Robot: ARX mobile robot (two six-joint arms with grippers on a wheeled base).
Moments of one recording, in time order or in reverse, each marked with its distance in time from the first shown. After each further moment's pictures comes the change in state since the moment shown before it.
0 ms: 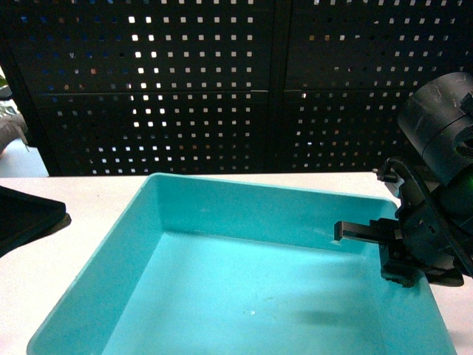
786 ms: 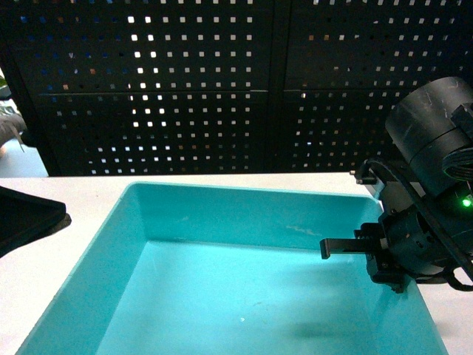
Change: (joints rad) left arm 0.000 0.000 0.000 0.000 0.000 0.000; right arm 0.062 -0.023 -0.071 0.134 0.023 -0.143
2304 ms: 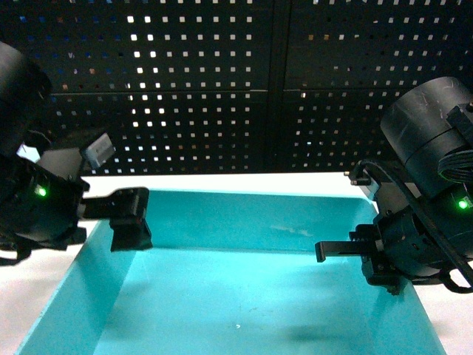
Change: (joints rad) left arm -0.146 0.658 0.499 -0.256 -0.208 0.014; right arm 0.013 -0.006 -0.006 0.011 -0.006 -0.010
